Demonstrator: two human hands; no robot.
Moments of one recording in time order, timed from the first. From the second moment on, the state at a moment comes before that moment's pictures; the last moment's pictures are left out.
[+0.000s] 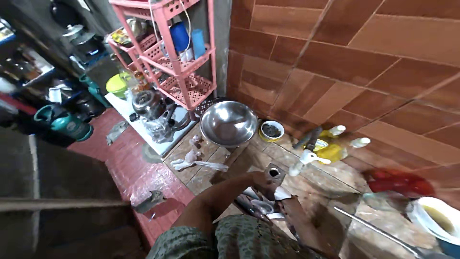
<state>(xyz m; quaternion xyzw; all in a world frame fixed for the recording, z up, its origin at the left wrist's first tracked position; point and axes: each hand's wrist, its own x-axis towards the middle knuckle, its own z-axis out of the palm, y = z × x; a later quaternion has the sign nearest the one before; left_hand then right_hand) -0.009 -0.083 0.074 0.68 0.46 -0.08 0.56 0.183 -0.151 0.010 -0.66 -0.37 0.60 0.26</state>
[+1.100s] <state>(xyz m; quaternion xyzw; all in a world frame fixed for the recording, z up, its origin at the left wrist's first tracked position) -0.020 -0.040 0.035 0.63 0.48 -0.11 0.60 0.175 -0.132 -0.004 -0.58 -0.41 0.65 0.27</state>
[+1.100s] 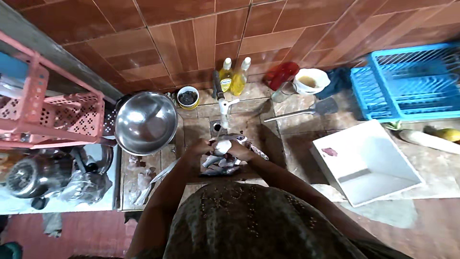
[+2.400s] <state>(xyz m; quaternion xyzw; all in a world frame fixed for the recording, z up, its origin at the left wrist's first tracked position) -0.016 -0.026 0.025 0.61 0.49 -0.07 0.62 0.167 -0.117 -0.006 -0.60 -0.34 0.66 0.30</state>
